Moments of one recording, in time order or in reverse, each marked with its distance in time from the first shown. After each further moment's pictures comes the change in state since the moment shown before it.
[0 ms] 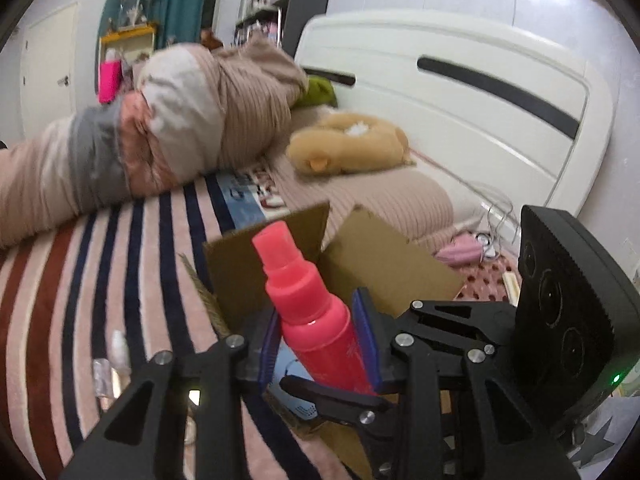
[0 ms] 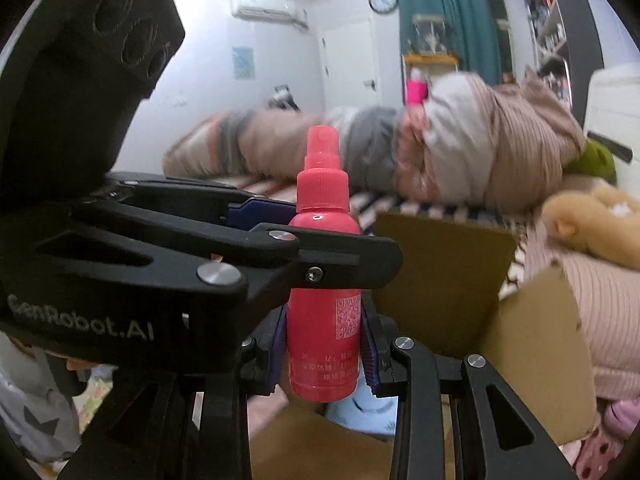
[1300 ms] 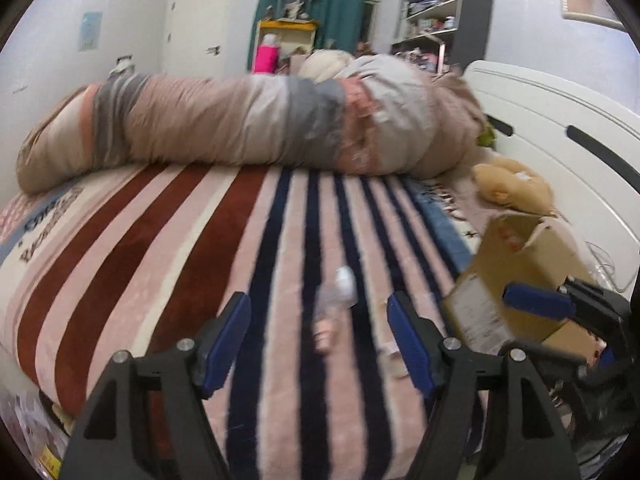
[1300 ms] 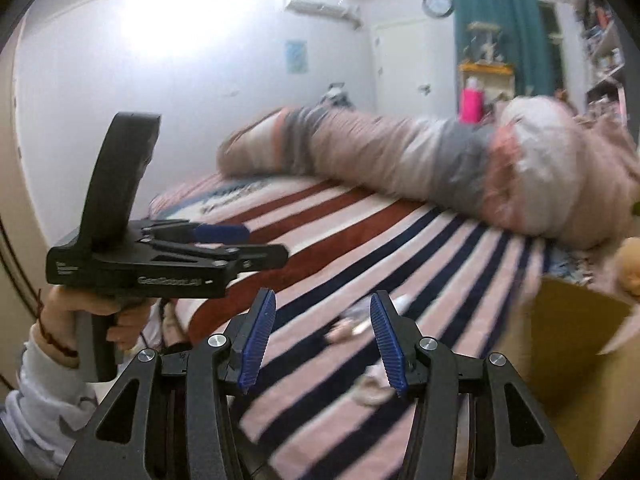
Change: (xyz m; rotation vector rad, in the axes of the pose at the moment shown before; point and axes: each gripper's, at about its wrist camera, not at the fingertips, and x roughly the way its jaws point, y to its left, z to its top) left arm -0.118 0.187 -0.116 -0.327 -0.095 0.409; right arm 0.047 0.121 0.033 -0.107 0.005 0.176
